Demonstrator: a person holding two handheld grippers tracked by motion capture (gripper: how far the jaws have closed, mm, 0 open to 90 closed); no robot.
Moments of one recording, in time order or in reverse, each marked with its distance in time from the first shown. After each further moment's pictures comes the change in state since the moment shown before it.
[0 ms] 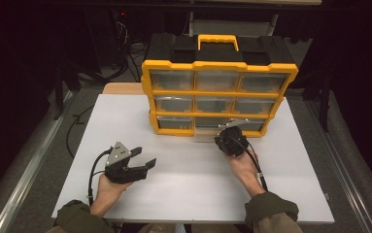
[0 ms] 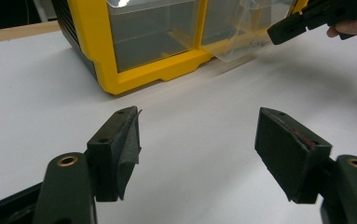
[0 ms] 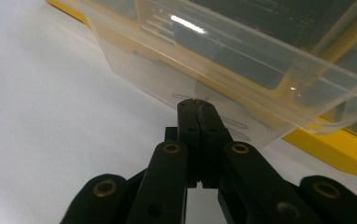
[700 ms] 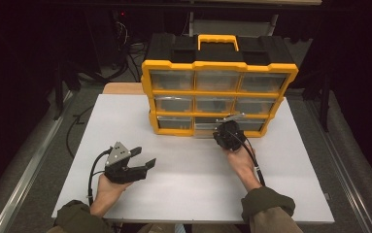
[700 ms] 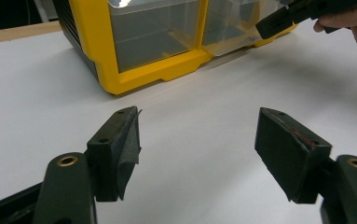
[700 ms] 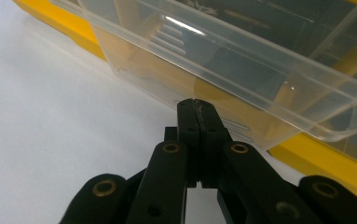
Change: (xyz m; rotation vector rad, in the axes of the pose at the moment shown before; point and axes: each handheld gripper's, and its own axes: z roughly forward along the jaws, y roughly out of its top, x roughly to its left) left arm 0.001 0.000 -0.001 0.005 0.001 0.005; right arm -0.003 0.015 0.010 0.012 -0.019 0.009
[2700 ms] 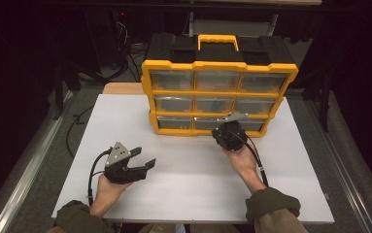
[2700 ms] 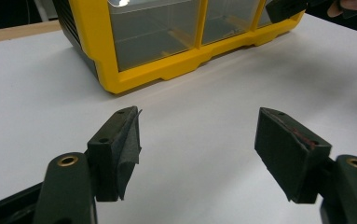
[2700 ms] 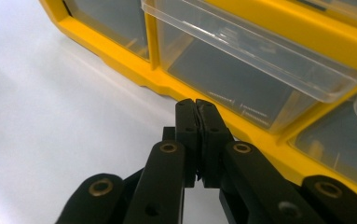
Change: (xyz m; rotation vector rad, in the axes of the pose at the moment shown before) left arm 0.000 0.000 -0.001 0.004 0.001 0.004; right arm 0.005 0.002 -0.023 -0.081 0.038 -0.044
